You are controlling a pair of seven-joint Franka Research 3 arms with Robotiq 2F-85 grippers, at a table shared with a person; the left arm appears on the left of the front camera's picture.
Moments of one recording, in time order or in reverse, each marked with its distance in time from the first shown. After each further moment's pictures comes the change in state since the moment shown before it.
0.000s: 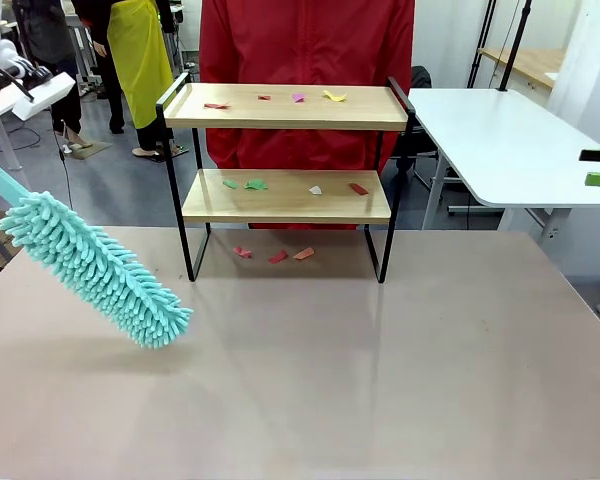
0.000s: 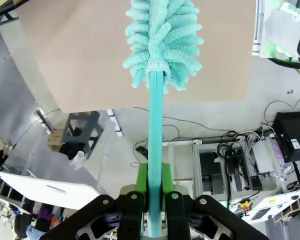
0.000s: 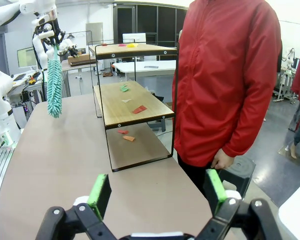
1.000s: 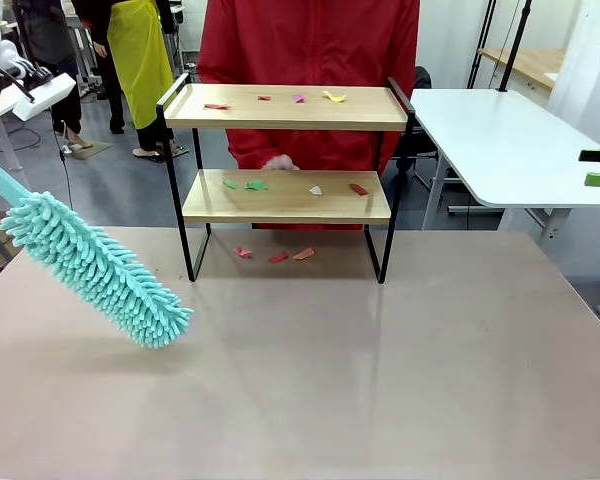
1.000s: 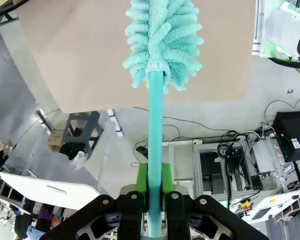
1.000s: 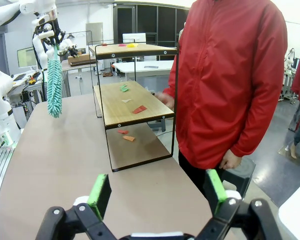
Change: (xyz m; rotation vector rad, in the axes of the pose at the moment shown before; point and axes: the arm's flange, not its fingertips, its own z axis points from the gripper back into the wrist) left arm 0.000 0.000 0.000 0.001 0.000 -0.001; right arm 0.000 0.000 0.000 0.000 0.000 0.000
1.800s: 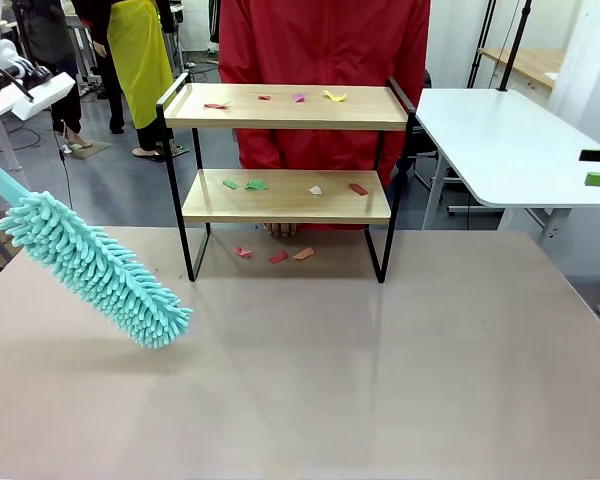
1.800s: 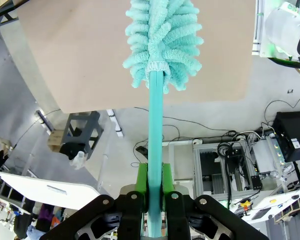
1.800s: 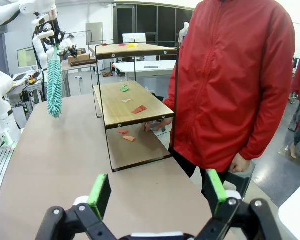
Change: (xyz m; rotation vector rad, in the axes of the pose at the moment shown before) left arm 0.000 0.000 0.000 0.000 0.000 0.000; right arm 0.000 0.000 0.000 0.000 0.000 0.000
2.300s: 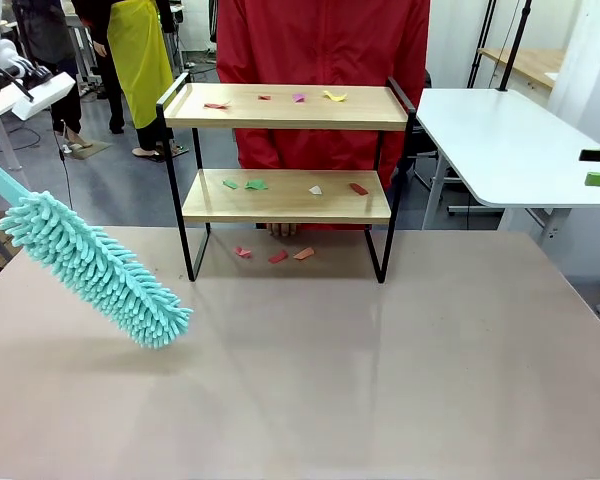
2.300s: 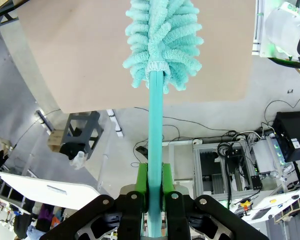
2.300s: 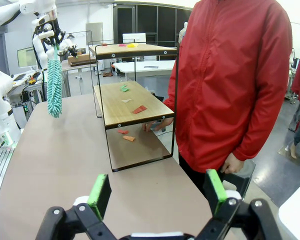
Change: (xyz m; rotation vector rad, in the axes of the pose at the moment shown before) left arm 0.000 0.000 0.000 0.000 0.000 0.000; right arm 0.000 0.000 0.000 0.000 0.000 0.000
